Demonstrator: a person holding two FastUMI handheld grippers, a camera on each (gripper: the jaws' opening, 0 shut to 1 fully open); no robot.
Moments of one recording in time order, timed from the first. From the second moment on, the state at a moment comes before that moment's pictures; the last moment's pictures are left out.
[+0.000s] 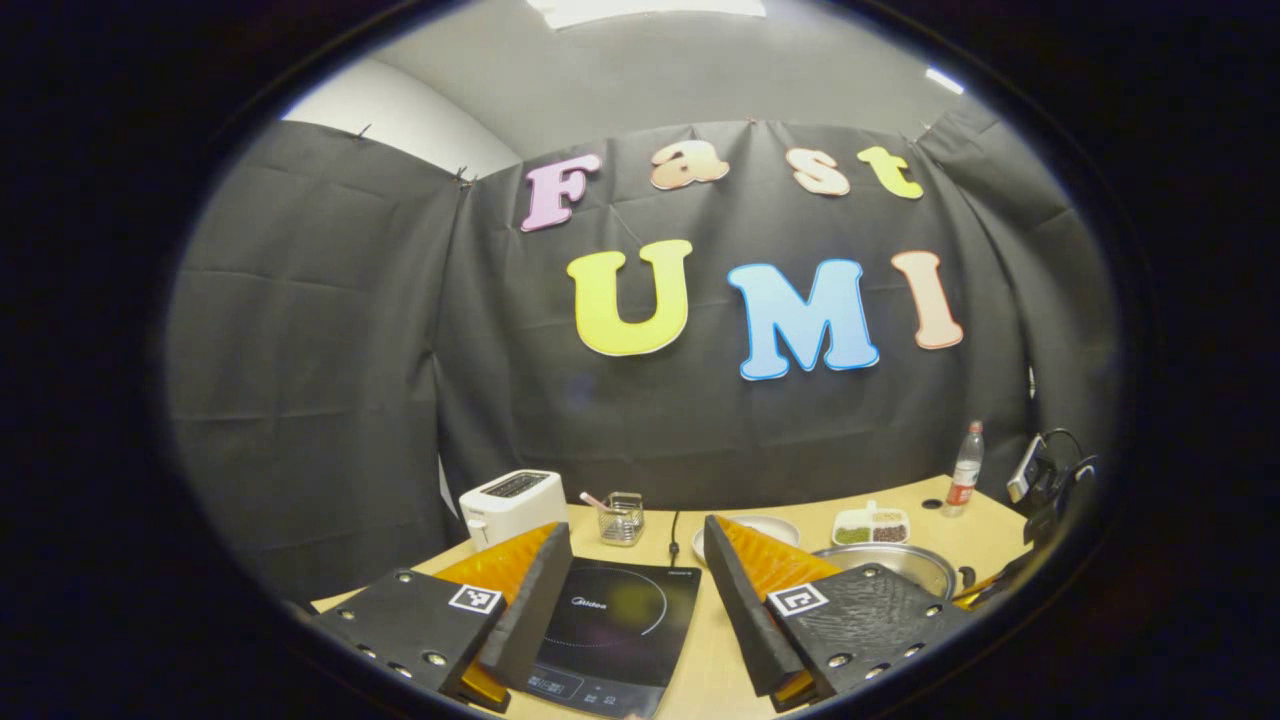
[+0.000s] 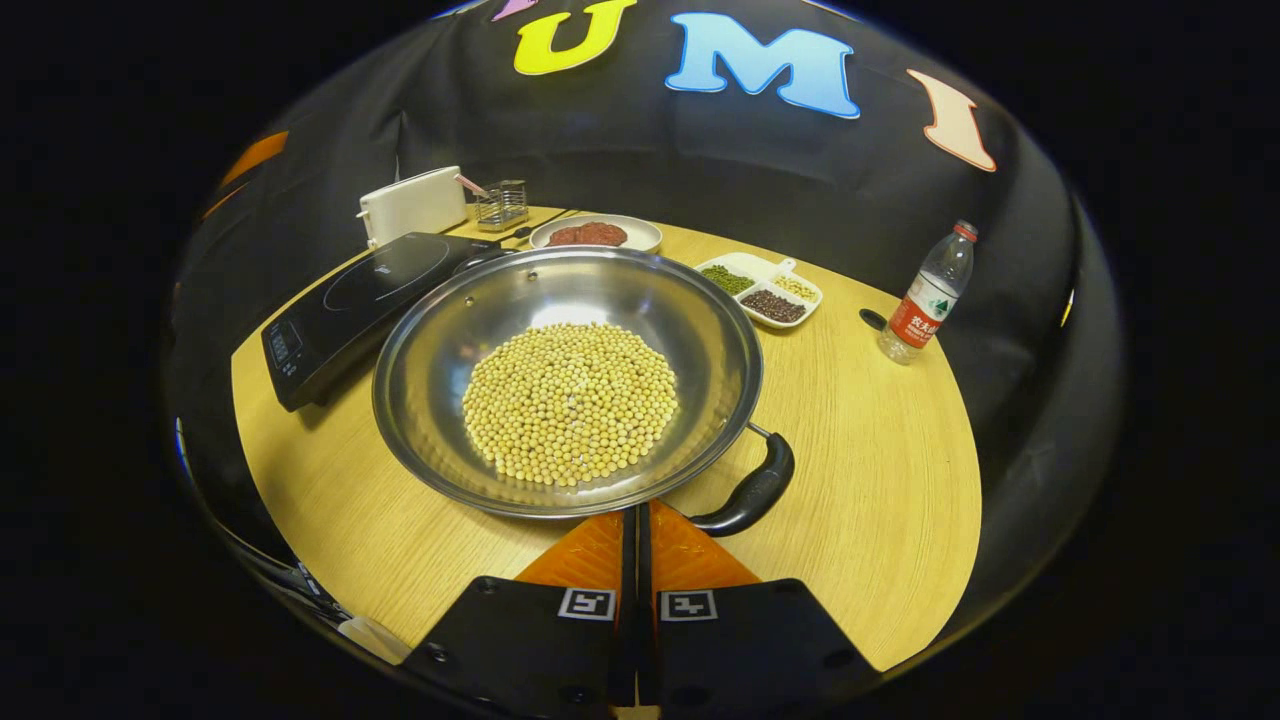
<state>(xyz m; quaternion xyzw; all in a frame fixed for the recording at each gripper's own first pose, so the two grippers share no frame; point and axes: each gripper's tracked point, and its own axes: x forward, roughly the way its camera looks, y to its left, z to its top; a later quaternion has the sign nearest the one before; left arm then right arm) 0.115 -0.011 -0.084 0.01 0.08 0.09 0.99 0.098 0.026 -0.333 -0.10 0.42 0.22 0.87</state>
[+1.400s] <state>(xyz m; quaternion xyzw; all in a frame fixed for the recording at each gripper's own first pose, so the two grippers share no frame) 0.169 -0.051 -0.157 0.00 0.14 -0.01 0.99 0.176 -0.013 -0.237 -0.03 0.28 0.08 0.96</state>
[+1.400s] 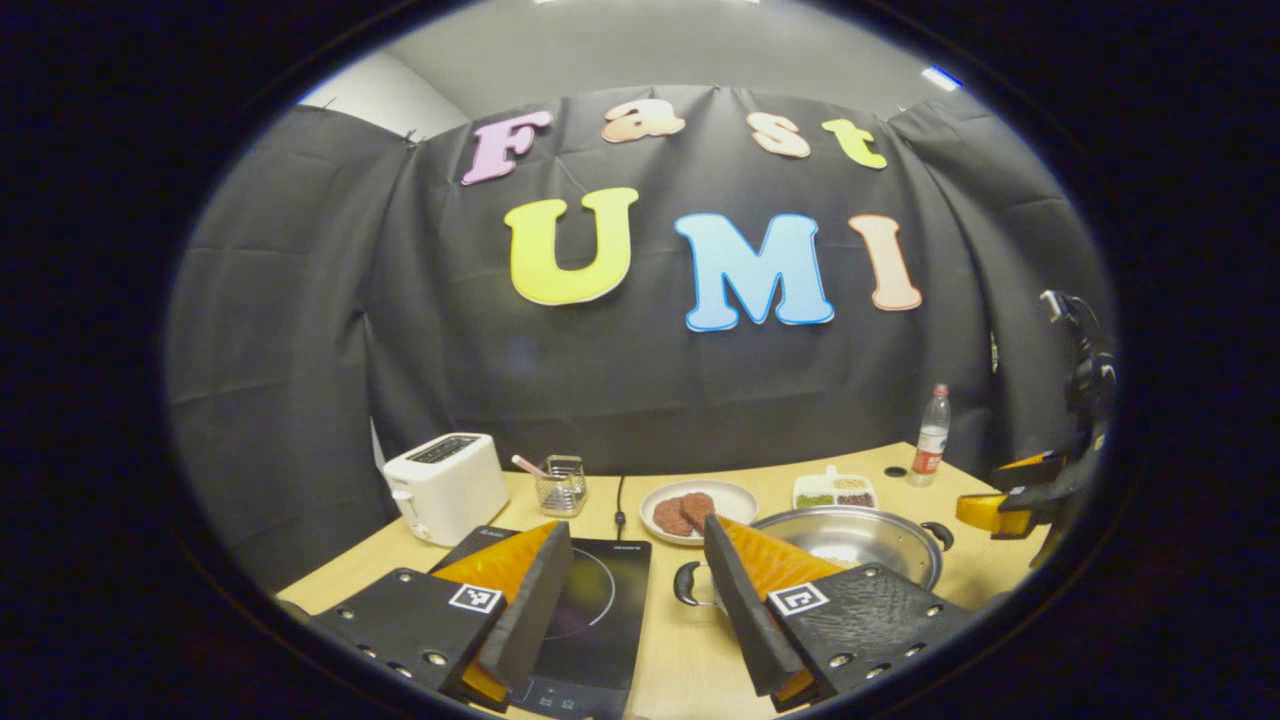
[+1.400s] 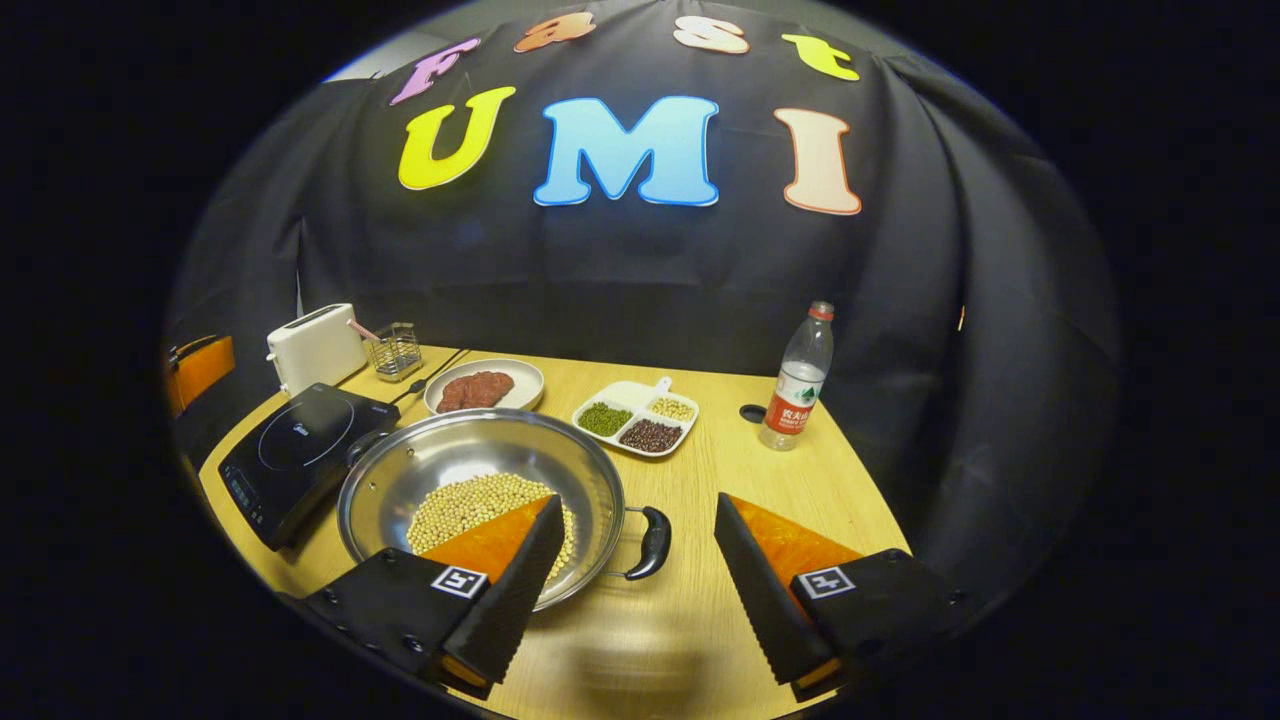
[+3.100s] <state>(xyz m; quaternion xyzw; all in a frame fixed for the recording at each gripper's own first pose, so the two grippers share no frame) 0.268 -0.124 -0.369 -0.03 0.37 -0.12 0.92 0.210 -0.003 -0.355 0.00 0.42 0.07 0.91</state>
